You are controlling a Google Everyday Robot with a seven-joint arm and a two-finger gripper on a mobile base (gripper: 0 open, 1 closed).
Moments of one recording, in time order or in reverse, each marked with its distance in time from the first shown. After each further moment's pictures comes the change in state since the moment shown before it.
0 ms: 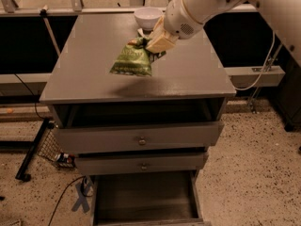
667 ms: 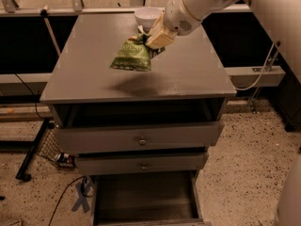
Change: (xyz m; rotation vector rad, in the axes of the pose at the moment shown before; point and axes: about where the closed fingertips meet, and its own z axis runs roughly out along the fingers) arm 0.008 -0.023 0.008 0.002 -0.009 -0.001
